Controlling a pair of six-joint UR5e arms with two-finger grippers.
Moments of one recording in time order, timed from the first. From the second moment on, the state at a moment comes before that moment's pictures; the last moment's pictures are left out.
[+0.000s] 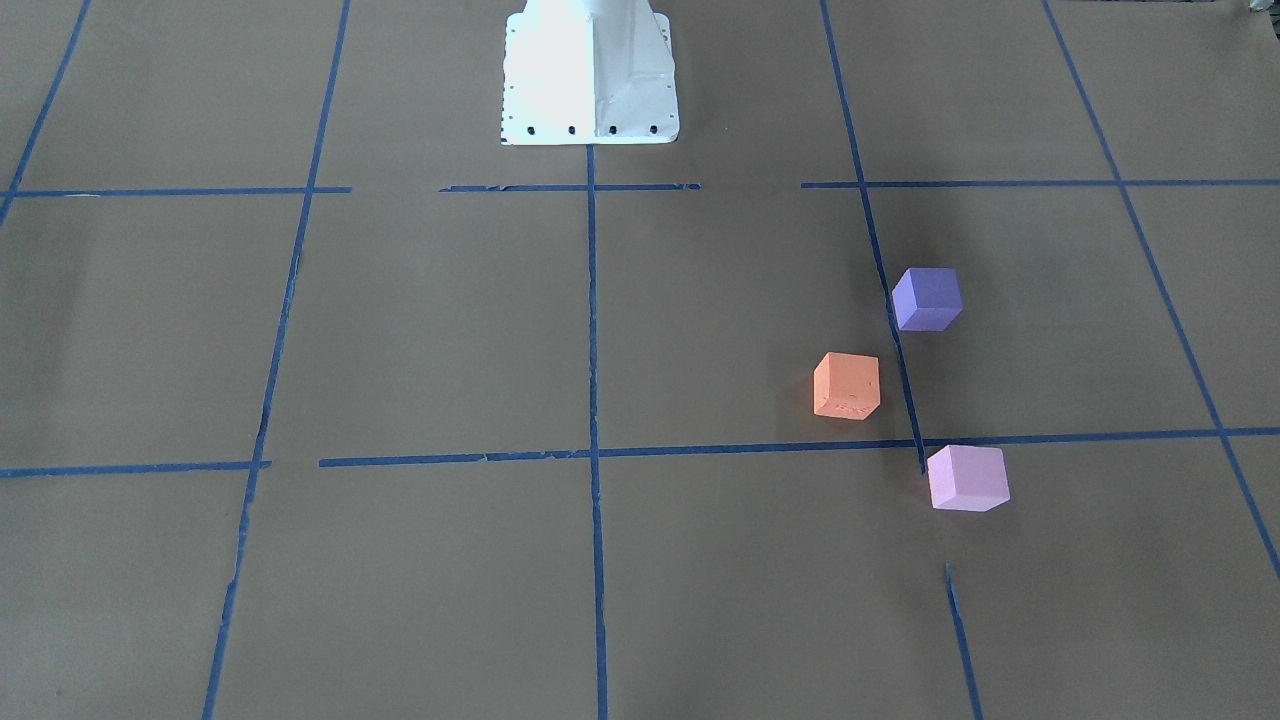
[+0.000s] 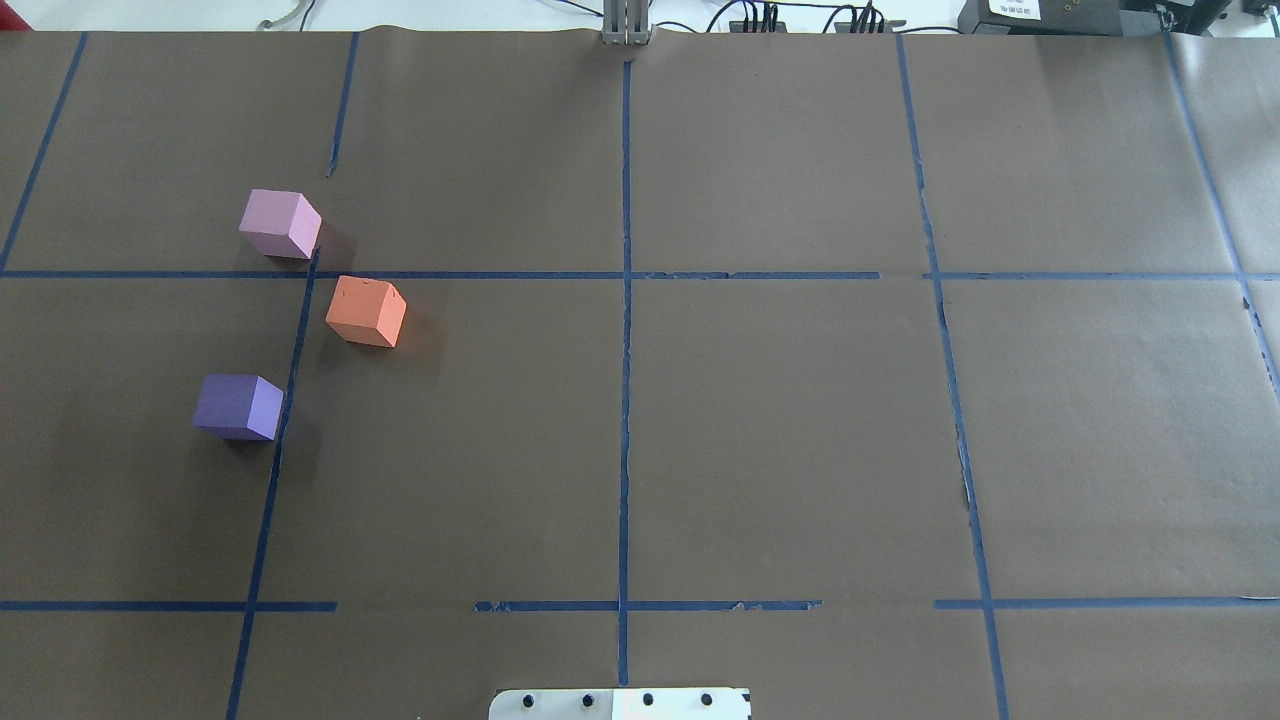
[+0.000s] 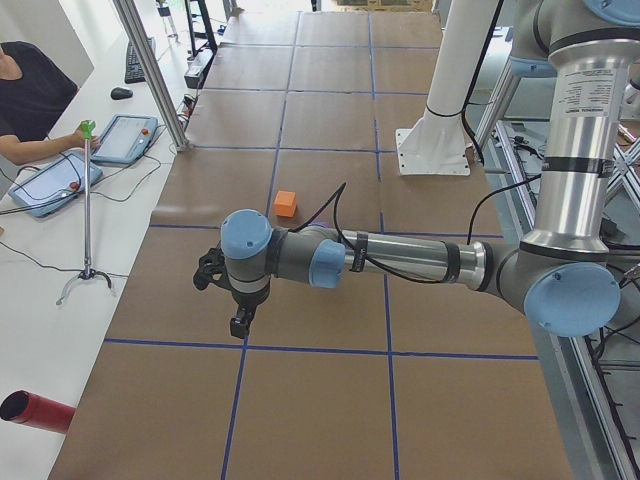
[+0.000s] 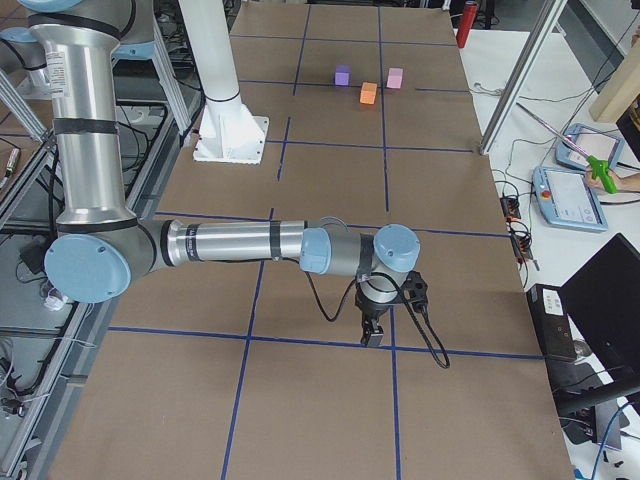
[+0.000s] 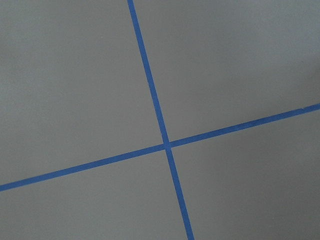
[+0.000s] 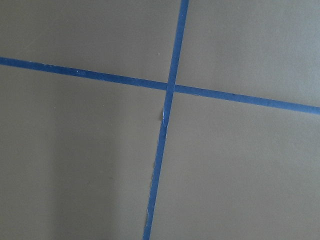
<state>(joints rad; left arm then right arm) -1.58 -1.62 -1.62 -1.66 -2.35 0.13 1.52 -1.52 1.60 -1.72 2.29 -0.16</state>
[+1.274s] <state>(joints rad) -1.28 -1.80 -1.79 -1.60 -2.35 -0.36 1.52 -1.52 1.60 -1.72 2.29 -0.16</state>
